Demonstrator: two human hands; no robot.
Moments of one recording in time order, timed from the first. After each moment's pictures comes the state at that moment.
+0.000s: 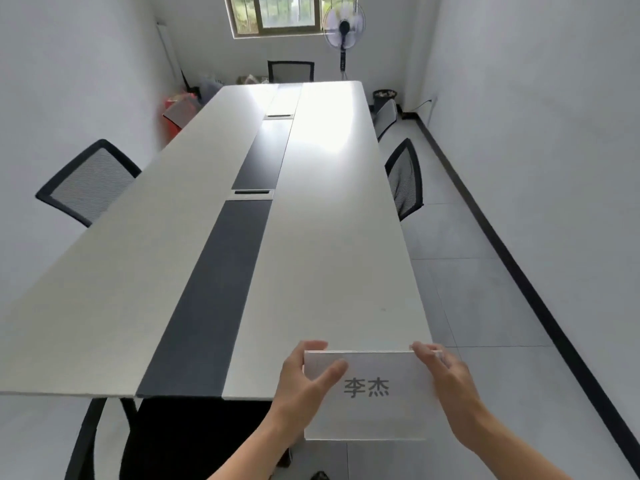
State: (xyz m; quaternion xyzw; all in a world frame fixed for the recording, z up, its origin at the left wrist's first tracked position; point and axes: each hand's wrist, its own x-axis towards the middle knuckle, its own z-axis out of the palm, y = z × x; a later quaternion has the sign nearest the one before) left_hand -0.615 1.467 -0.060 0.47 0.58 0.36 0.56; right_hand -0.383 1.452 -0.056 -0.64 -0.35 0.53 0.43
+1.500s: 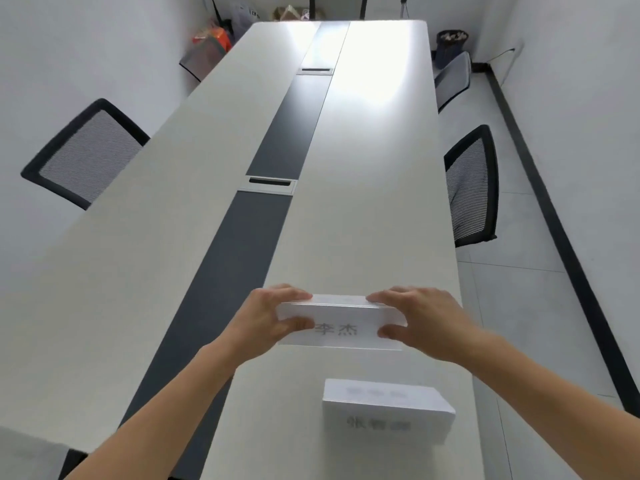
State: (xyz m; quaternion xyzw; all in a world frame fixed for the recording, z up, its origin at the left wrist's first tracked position) left_hand -0.675 1.759 -0.026 0.67 0.60 0.22 0.38; right_hand -0.401 1.785 -0.013 -0.50 -0.85 0.18 0.01
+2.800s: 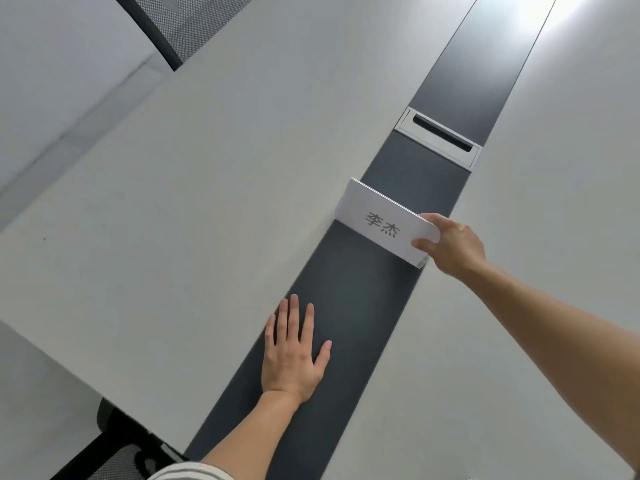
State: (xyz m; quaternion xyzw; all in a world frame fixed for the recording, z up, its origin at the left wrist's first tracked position) left_hand -0.892 1.747 -0.279 0.55 0.82 -0.01 0.17; right_hand -0.731 2.028 -0.186 -0.61 -0.75 0.23 -0.06
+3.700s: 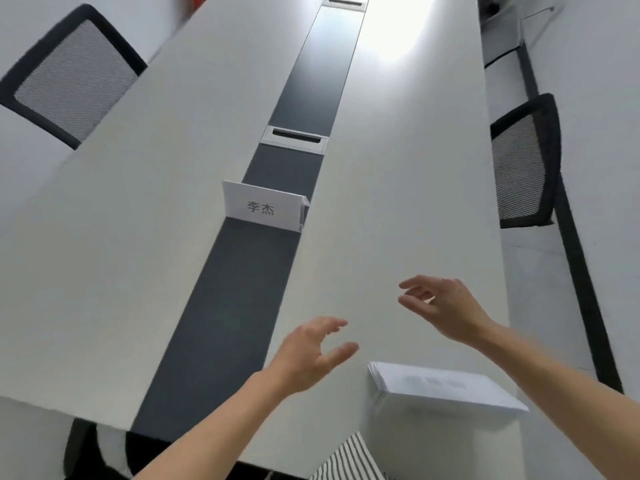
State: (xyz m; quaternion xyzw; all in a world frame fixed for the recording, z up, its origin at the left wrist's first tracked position) left_hand -0.725 1.723 -0.124 0.64 0.60 0.13 0.47; right_hand -0.473 1.808 -0.090 -0.61 -0.70 0.35 0.08
